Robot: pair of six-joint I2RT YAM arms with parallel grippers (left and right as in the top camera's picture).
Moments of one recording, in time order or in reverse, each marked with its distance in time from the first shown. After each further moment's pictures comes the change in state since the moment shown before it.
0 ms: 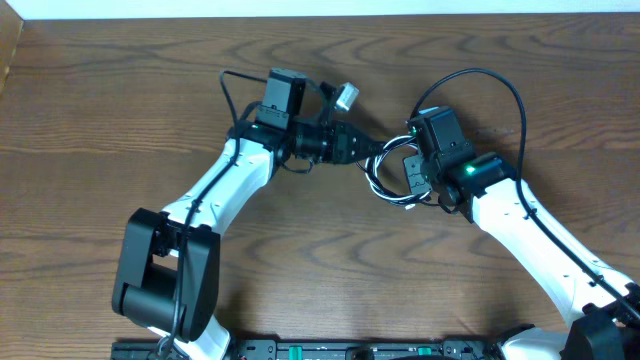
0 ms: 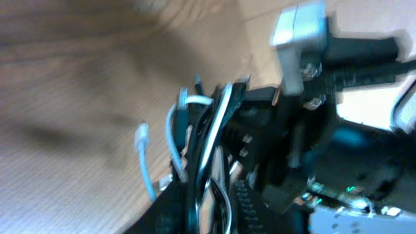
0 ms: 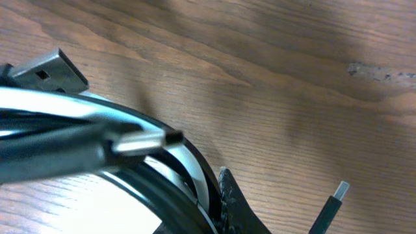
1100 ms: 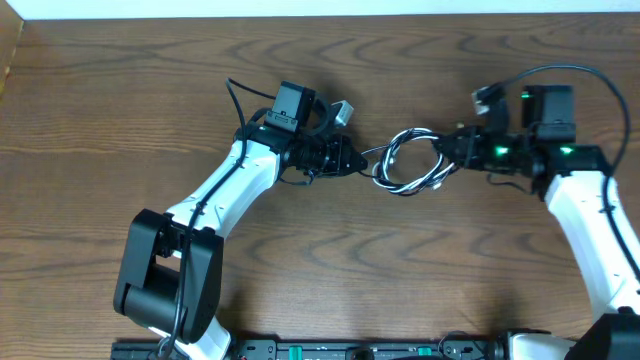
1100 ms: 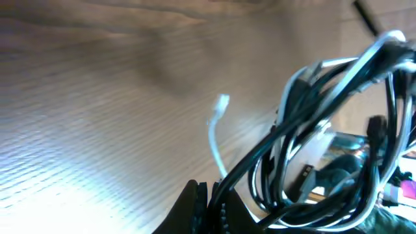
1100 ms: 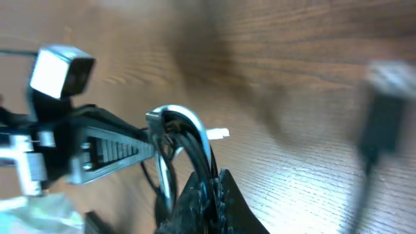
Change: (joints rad) left arm -0.026 0.000 0.004 -0.209 -0.304 0.005; right arm -0.462 -0.053 0.034 -0.008 -0.886 0.117
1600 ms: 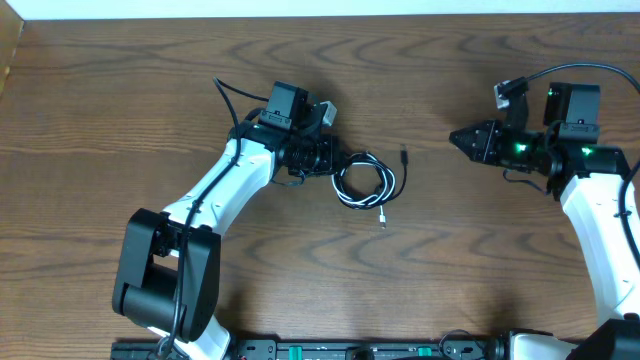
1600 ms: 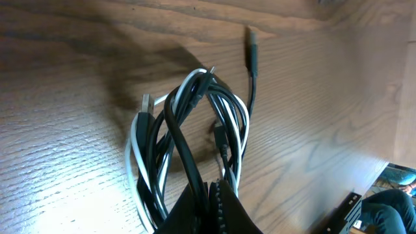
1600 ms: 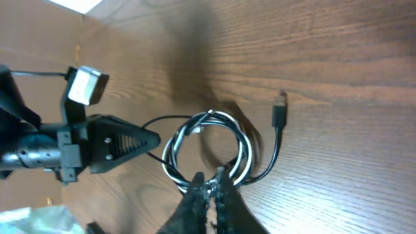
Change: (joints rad) left arm 0.023 0.000 0.000 -0.057 -0.174 0.006; right arm -0.044 -0.017 0.015 -0.003 -0.013 -0.029
